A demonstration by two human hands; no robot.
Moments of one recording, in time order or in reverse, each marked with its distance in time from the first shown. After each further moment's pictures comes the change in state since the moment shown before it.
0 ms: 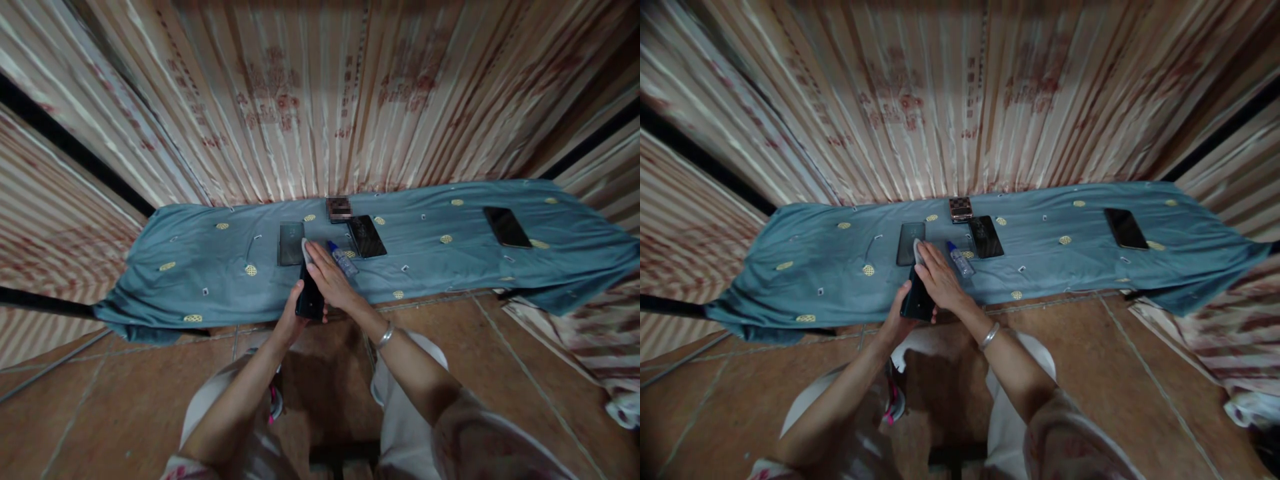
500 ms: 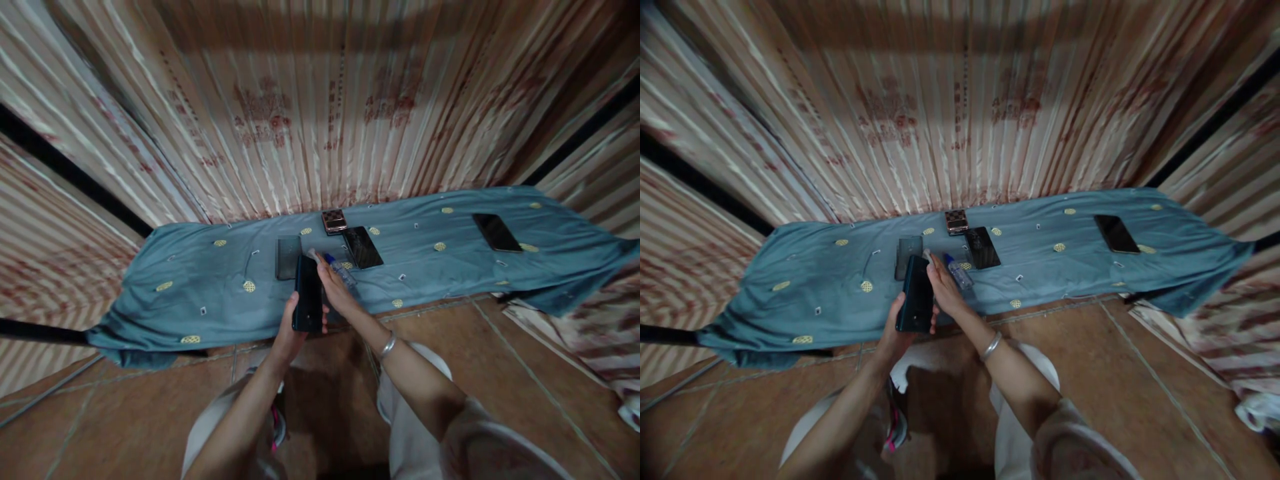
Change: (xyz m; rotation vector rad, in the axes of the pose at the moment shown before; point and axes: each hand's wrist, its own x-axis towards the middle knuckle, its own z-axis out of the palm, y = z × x) left_hand -0.003 0.010 0.007 -0.030 -0.004 0.043; right_hand 0.009 0.012 0.003 0.291 0.147 0.252
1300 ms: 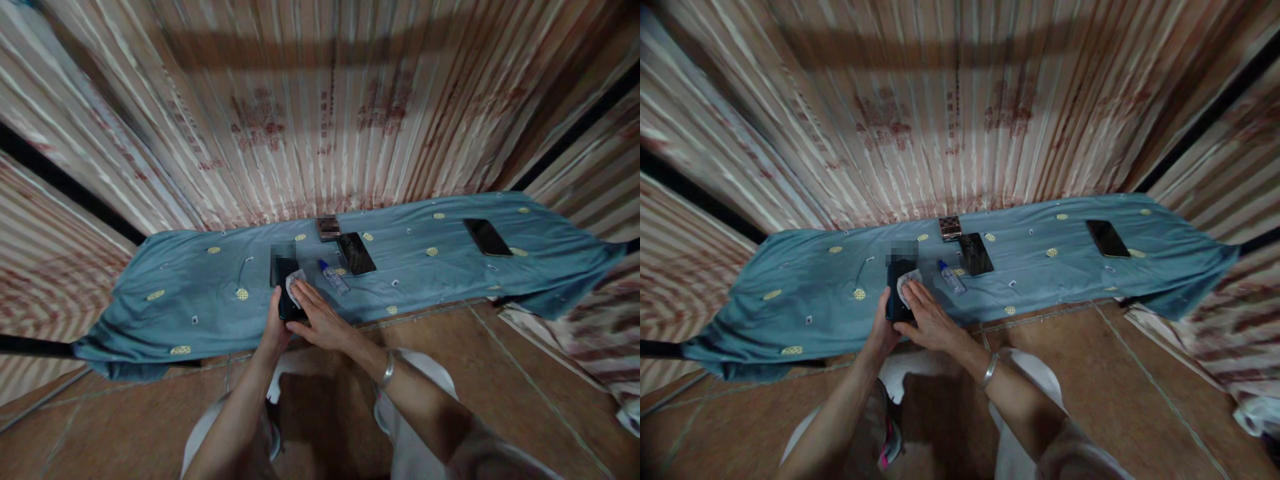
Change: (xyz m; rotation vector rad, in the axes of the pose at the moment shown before) left_hand 0.028 0.014 0.002 -0.233 0.391 0.078; right_hand -0.042 -0.006 0.006 -0.454 -0.282 -0.401
